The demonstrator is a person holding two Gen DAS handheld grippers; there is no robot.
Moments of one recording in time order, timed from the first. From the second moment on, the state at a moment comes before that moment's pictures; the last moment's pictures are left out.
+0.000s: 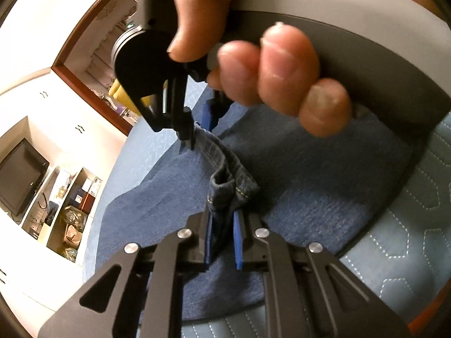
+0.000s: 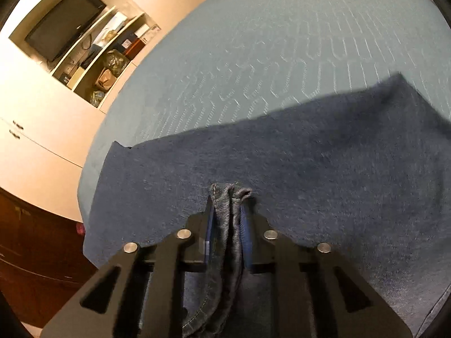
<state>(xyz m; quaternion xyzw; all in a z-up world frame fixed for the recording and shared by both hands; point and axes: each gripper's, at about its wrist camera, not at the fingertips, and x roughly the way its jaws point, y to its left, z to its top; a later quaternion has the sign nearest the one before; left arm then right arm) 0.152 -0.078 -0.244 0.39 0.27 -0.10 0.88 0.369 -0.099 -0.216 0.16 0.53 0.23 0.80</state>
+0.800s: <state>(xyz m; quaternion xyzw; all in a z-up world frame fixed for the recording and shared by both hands) 0.144 0.027 -0.172 0.17 0.32 -0.10 0.93 0.342 -0.116 -0.205 0.09 0.48 0.13 0.86</state>
